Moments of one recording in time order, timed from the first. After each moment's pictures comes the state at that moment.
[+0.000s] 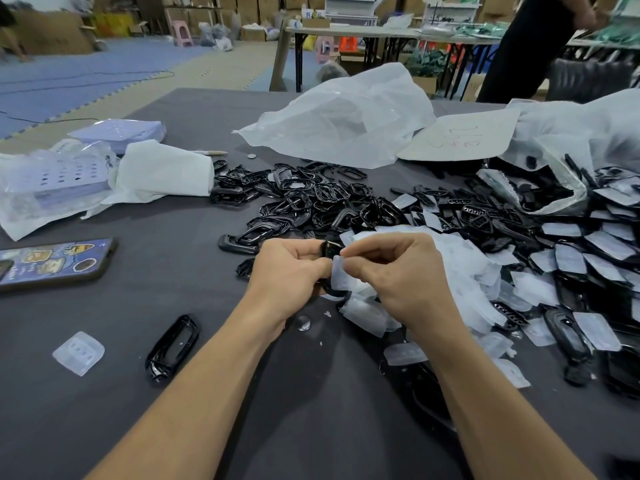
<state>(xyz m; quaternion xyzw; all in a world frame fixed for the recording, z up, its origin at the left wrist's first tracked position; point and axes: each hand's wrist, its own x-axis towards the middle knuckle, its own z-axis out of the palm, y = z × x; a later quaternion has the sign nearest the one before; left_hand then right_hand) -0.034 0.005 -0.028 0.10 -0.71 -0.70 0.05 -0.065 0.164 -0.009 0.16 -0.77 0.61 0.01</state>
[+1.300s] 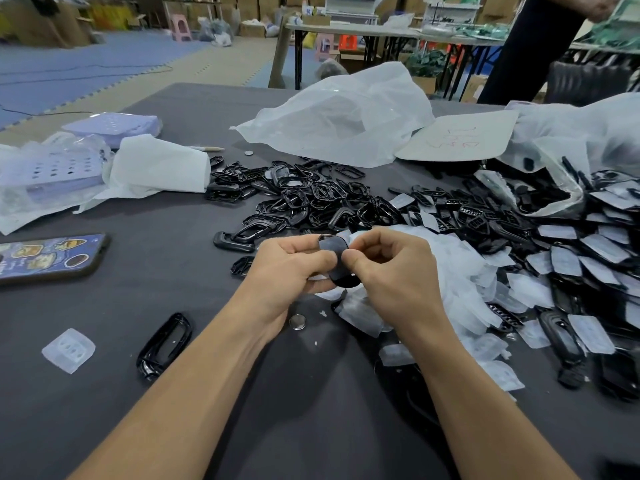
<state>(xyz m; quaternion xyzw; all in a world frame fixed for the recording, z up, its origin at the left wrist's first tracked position) -0.026 0.012 -0.011 0.10 -0.62 -0.78 0.02 -0.067 0.160 -0.018 0.13 -0.80 0.58 0.07</state>
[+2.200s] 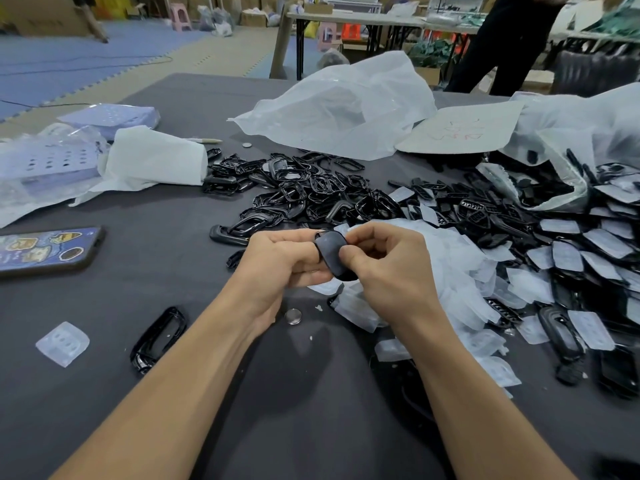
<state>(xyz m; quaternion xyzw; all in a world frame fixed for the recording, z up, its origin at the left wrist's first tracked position) -0.027 0.006 -0.012 0.10 -0.64 -0.77 0.02 -0.068 0.159 -0.017 0.15 -0.78 0.61 0.04</state>
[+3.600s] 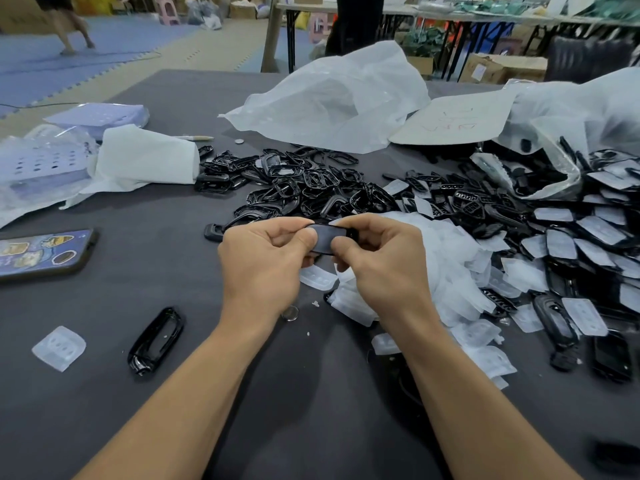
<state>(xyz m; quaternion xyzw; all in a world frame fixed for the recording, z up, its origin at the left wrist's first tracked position) -0.029 0.013 -0.025 0.14 -0.70 -0.65 0.26 -0.062 0.153 -0.014 0.11 -0.74 0.66 0.04</state>
